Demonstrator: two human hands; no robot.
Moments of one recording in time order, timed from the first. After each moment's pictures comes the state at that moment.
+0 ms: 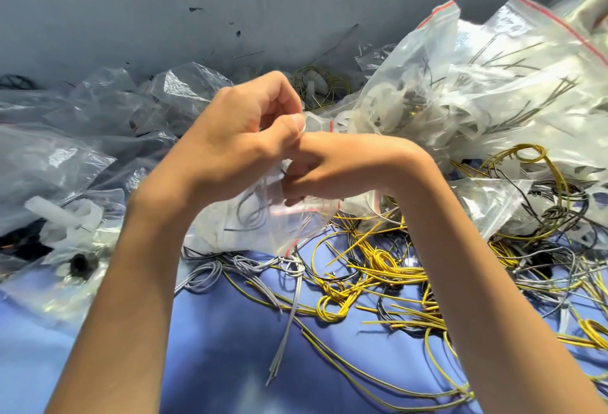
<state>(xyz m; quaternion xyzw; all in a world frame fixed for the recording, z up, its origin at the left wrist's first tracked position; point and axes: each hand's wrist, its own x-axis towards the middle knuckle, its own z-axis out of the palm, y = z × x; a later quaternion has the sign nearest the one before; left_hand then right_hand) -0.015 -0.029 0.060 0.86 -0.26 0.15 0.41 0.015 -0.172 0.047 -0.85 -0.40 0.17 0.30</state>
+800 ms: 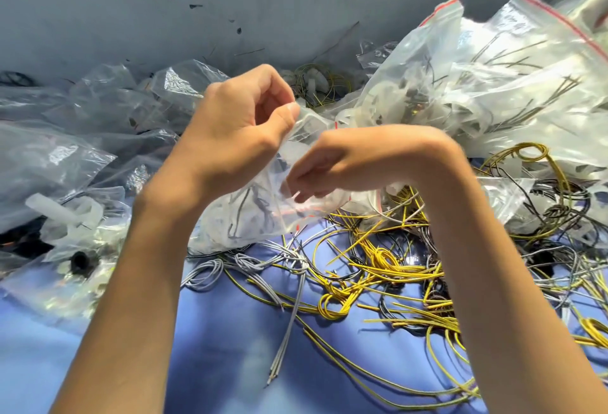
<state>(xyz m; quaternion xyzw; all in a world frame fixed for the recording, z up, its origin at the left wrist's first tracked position) -0.011 -0.030 0.056 0.87 -0.20 0.21 0.40 0.019 -0.187 0.052 -0.88 -0.36 0.20 0.22</state>
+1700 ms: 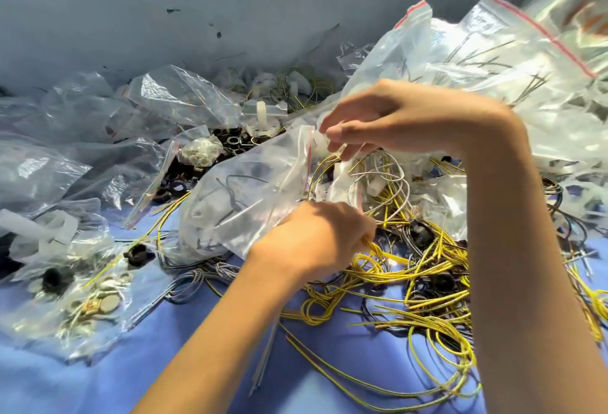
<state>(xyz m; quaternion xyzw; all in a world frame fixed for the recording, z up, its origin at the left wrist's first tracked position) -0.008 -0.110 -0.025 0.93 -0.35 -0.01 0.04 0.019 -0.245 0.073 -0.92 -0.26 0.06 0.30</state>
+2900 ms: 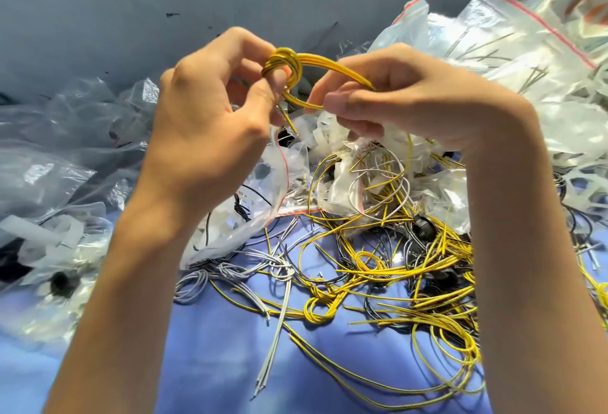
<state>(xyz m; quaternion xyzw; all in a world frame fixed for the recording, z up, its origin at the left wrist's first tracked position) -0.031 -0.057 0.072 0.82 -0.18 0.30 0.45 0.010 -0.248 0.077 -0.79 -0.38 0.03 0.47</state>
